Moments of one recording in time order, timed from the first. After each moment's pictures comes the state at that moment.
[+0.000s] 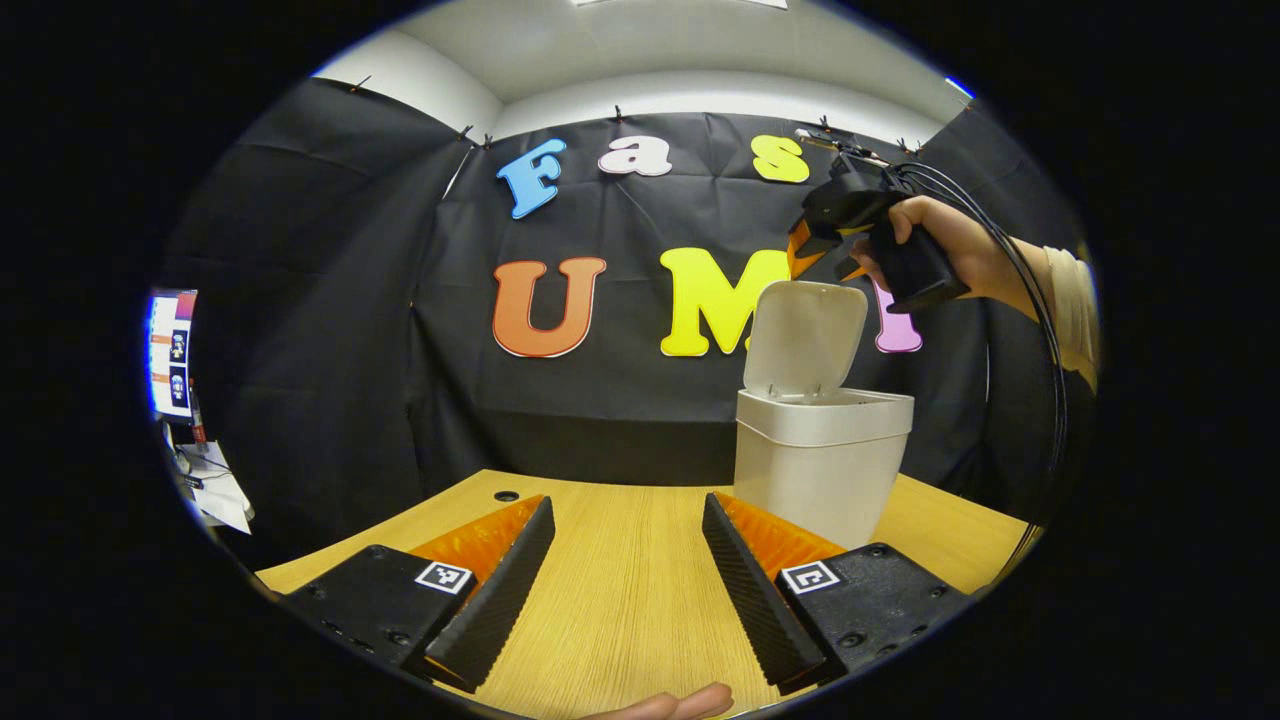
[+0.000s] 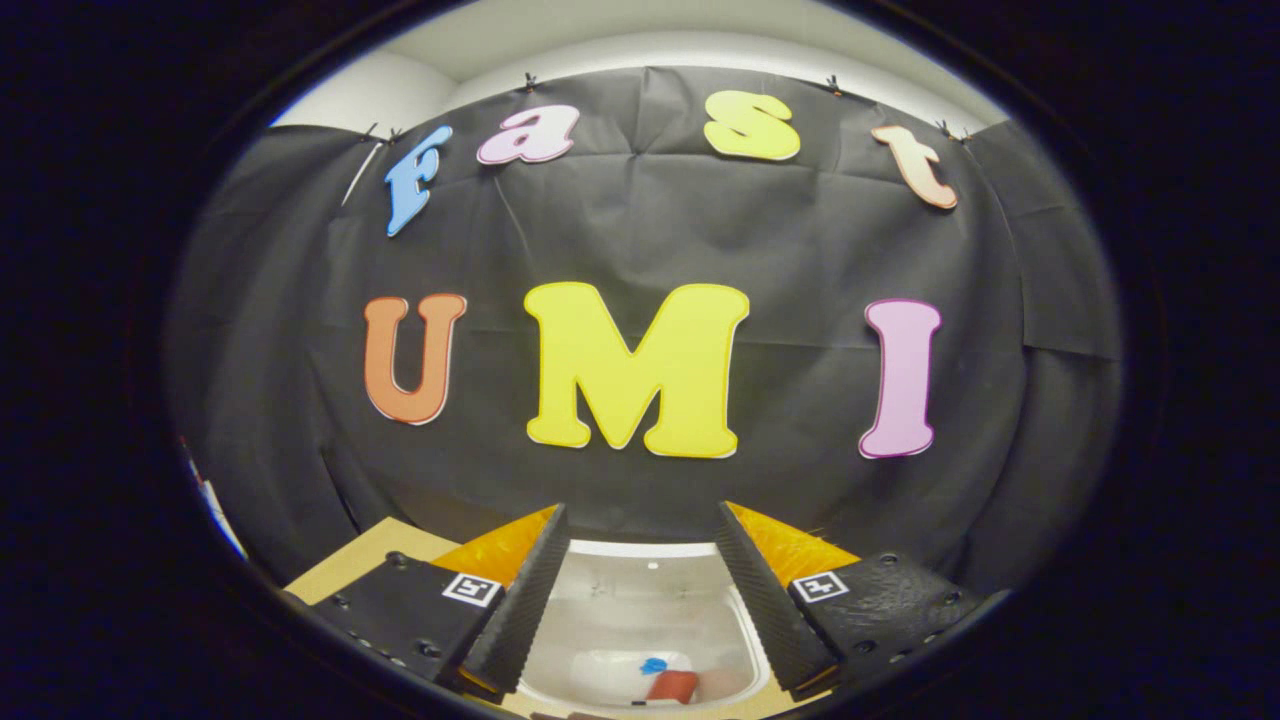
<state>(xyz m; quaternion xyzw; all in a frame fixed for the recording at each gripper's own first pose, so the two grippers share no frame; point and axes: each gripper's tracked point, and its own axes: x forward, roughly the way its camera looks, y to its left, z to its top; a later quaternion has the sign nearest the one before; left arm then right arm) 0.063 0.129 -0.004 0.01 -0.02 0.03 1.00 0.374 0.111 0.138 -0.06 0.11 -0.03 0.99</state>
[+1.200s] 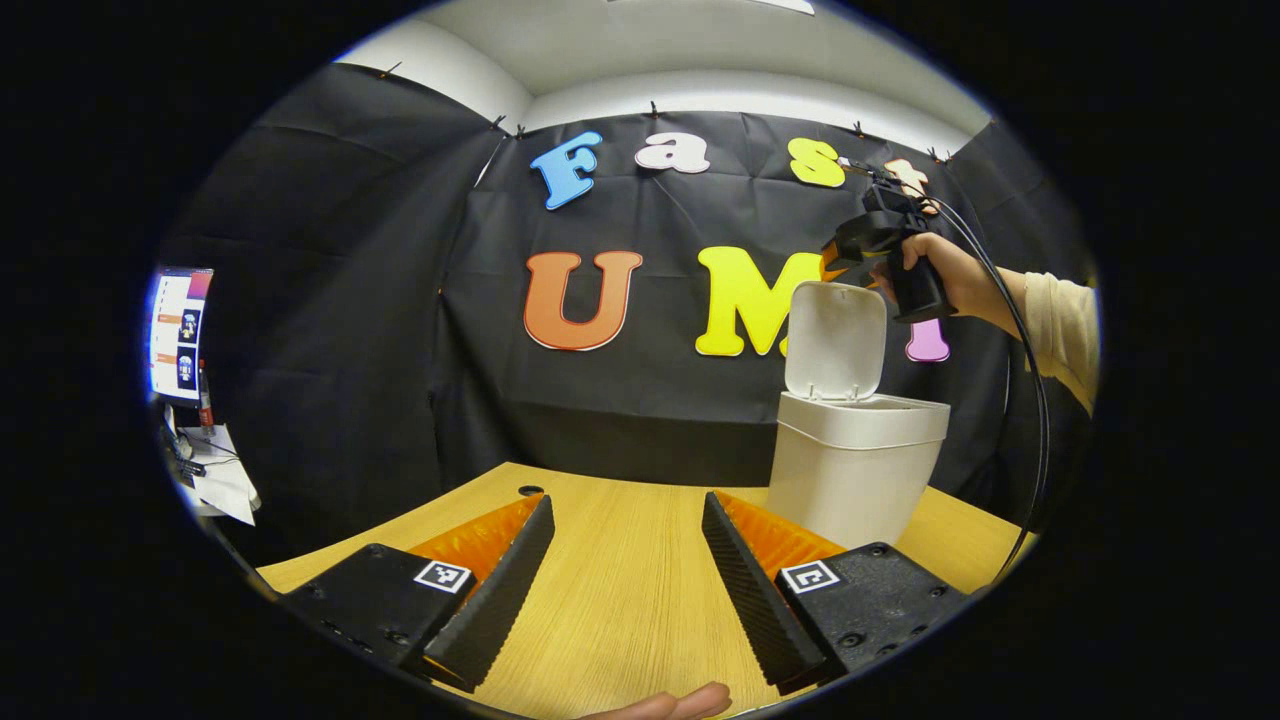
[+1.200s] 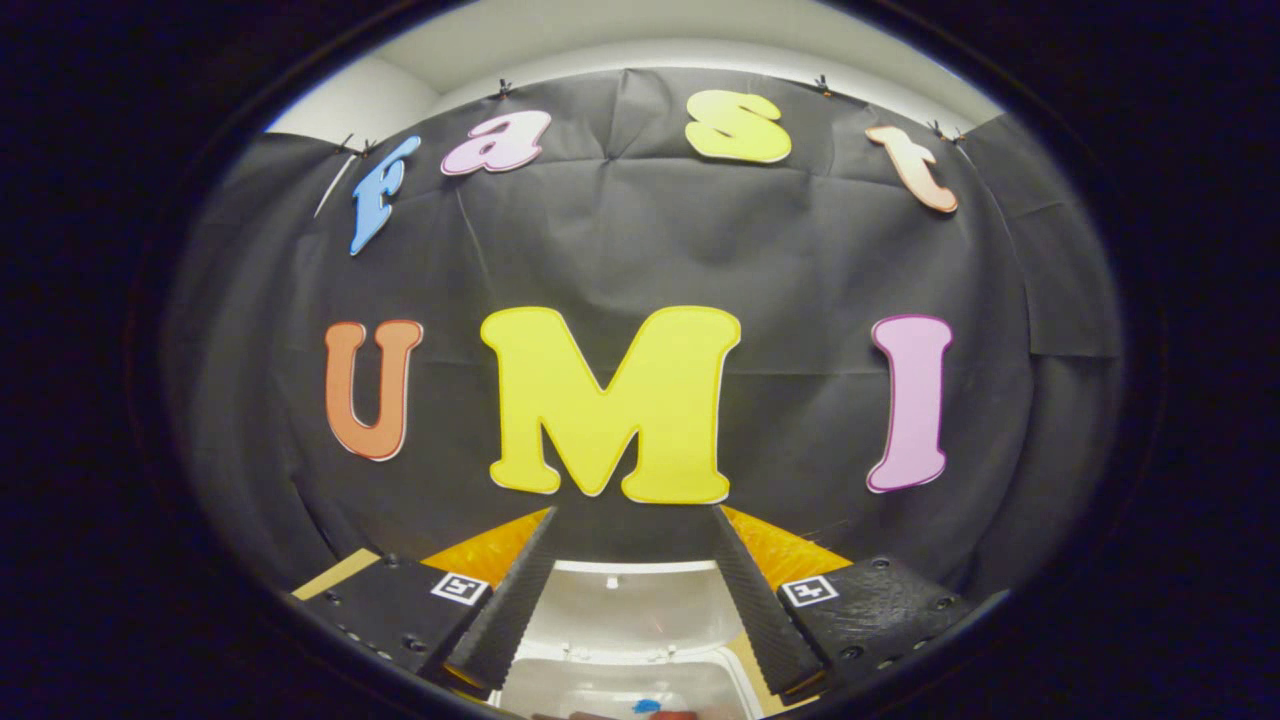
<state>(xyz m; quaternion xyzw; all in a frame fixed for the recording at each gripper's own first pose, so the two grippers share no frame) 0.074 0.179 -0.016 -0.02 0.00 0.07 1.00 0.478 0.086 0.158 -0.03 0.07 -0.03 1.00</state>
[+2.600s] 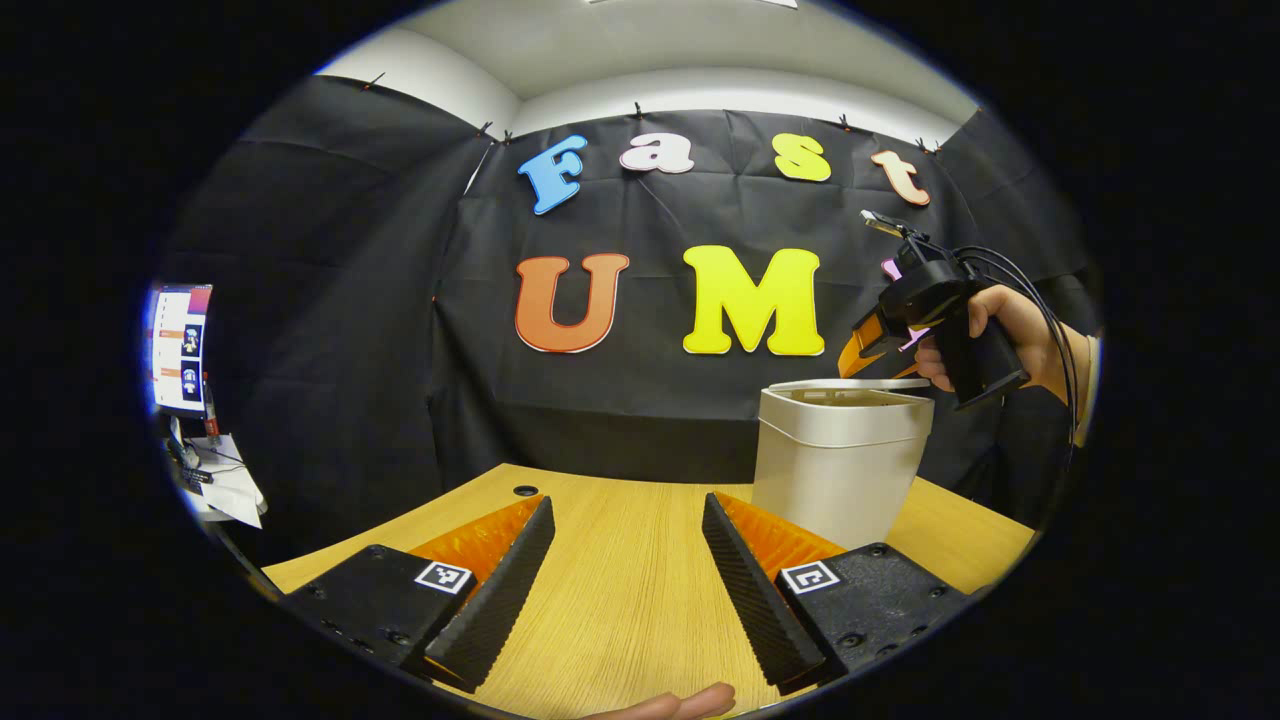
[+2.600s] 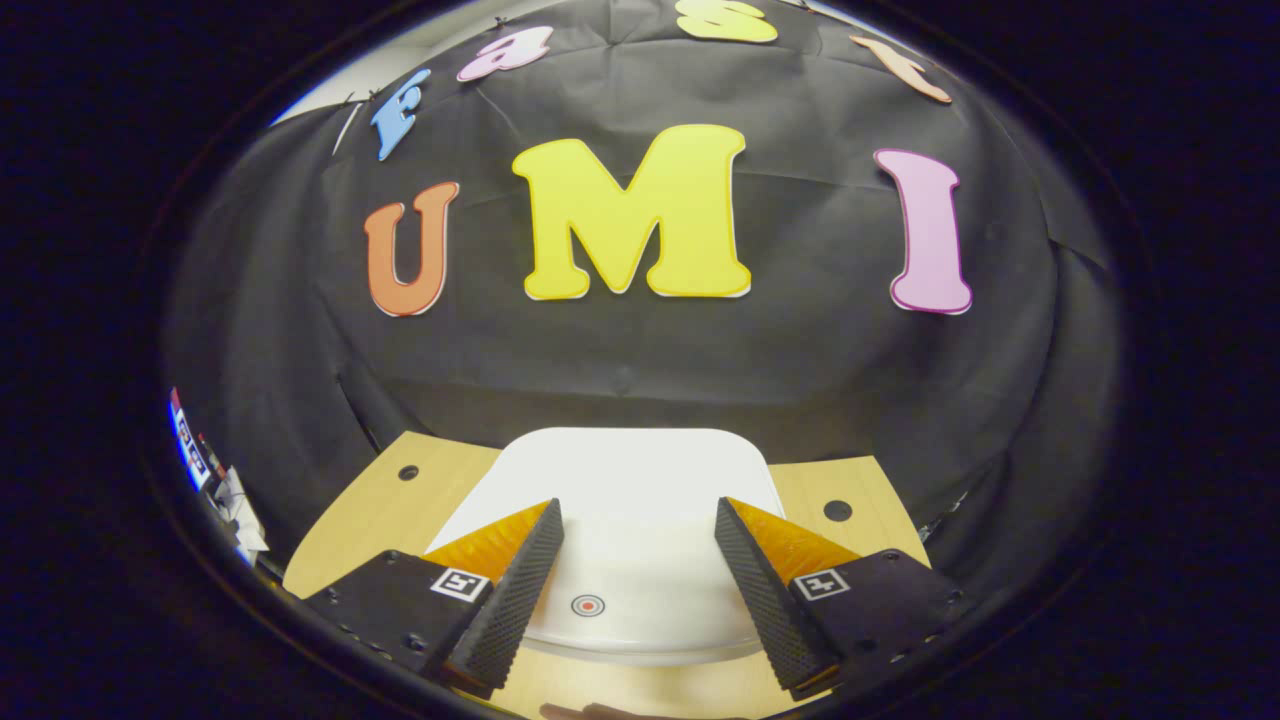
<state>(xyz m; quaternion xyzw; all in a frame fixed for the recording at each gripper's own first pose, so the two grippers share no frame) 0.064 0.131 -0.011 0.01 0.00 0.07 1.00 0.353 0.067 -0.012 -0.02 0.28 0.02 0.96</state>
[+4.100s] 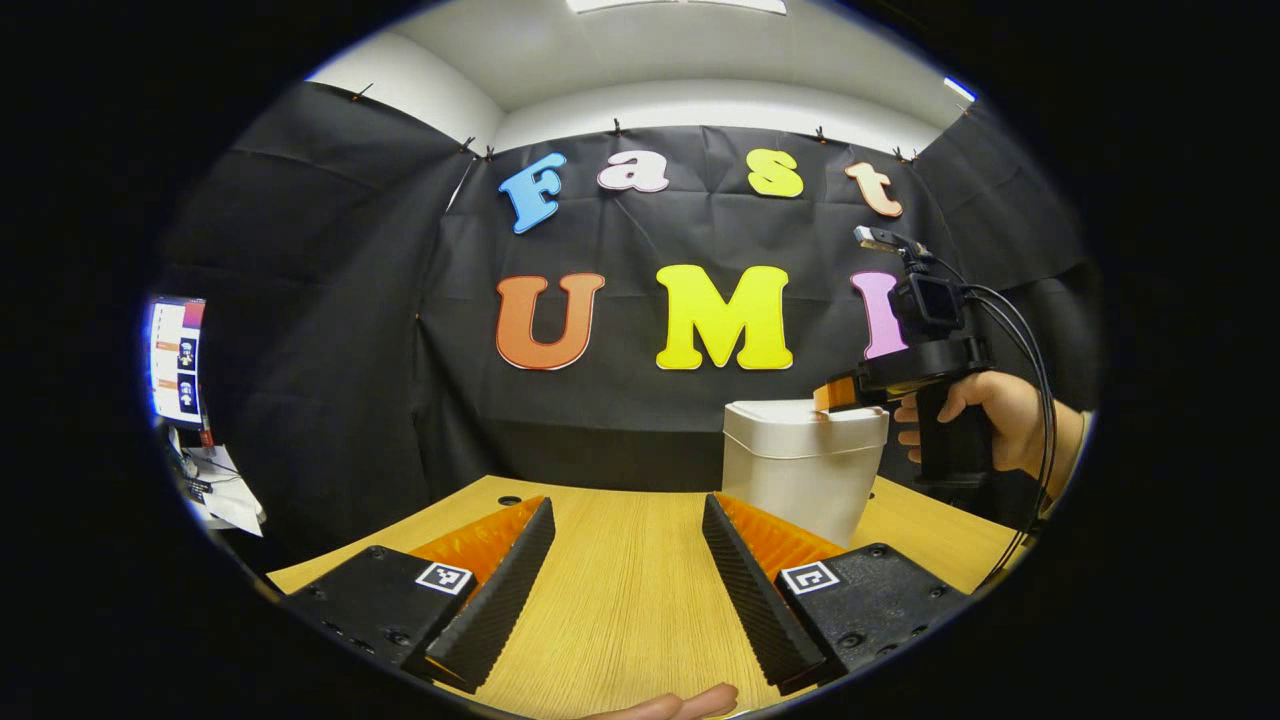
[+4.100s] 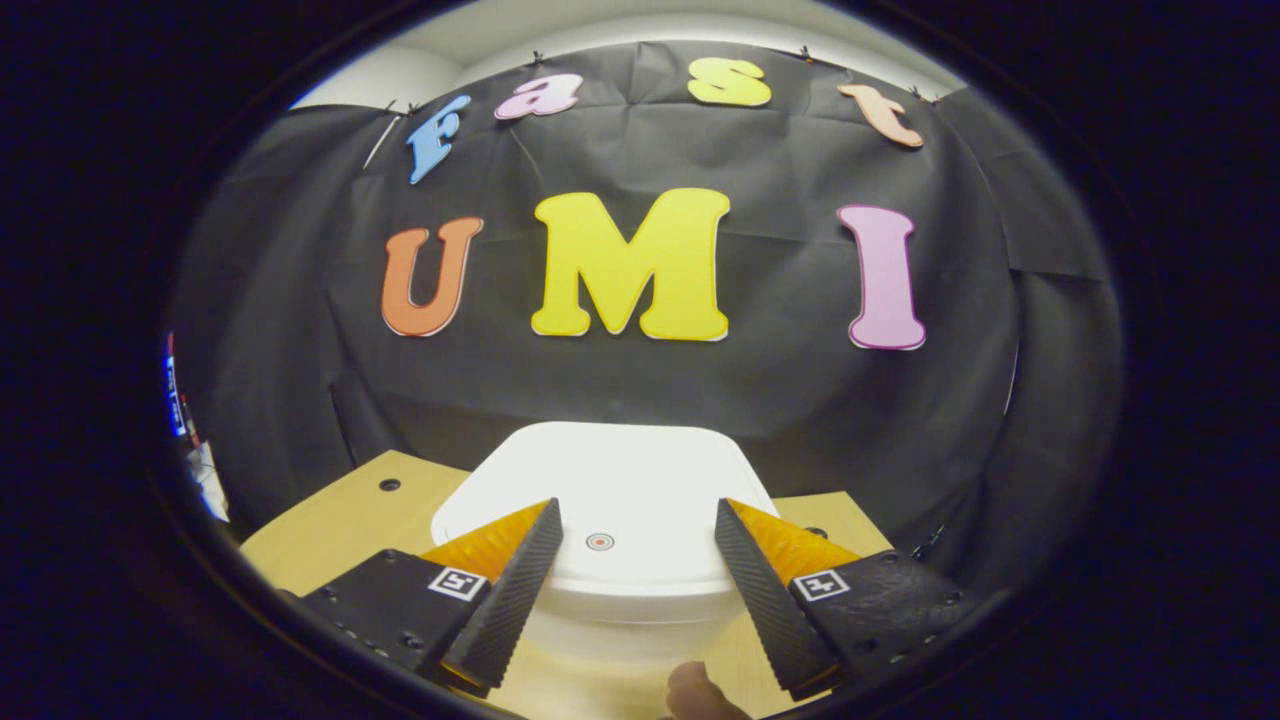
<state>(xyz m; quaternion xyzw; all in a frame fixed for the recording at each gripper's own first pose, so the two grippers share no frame) 0.034 0.107 0.007 0.01 -0.02 0.04 1.00 0.296 0.061 -0.014 -0.03 0.14 -0.01 0.99</state>
